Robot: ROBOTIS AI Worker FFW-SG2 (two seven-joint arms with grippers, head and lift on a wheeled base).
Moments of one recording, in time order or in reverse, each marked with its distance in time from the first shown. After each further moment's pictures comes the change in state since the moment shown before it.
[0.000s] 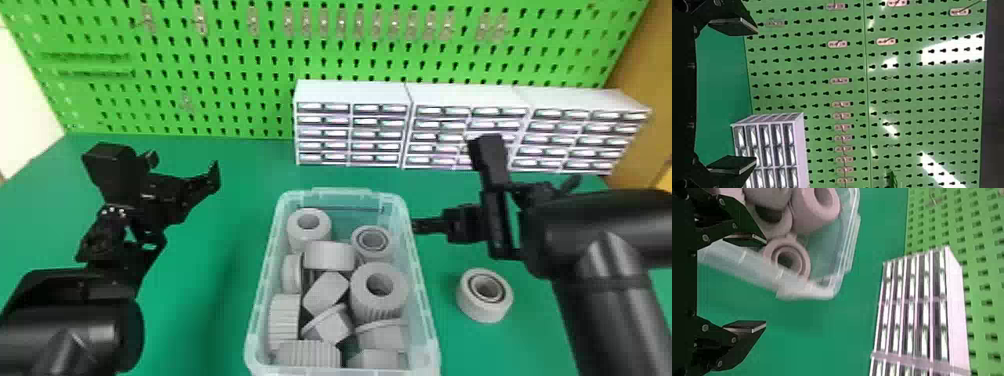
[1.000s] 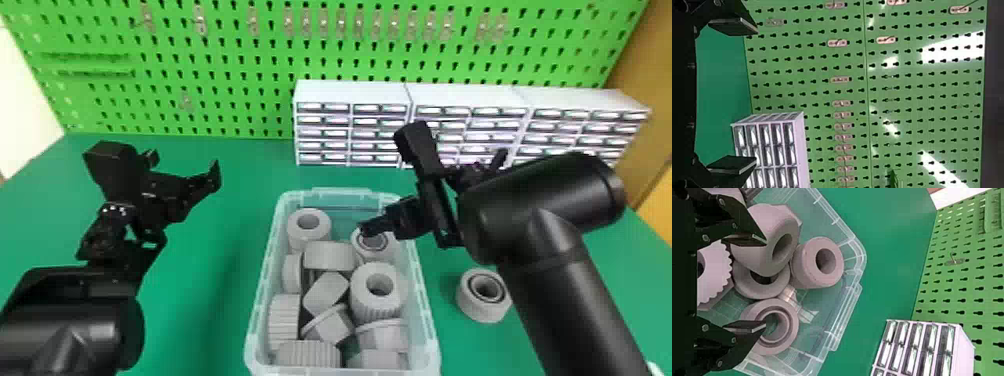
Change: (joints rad) left arm -0.005 0.000 -0.002 0.000 -0.007 0.005 -0.002; right arm -0.101 0.005 0.238 0.015 -0.026 0.078 0.000
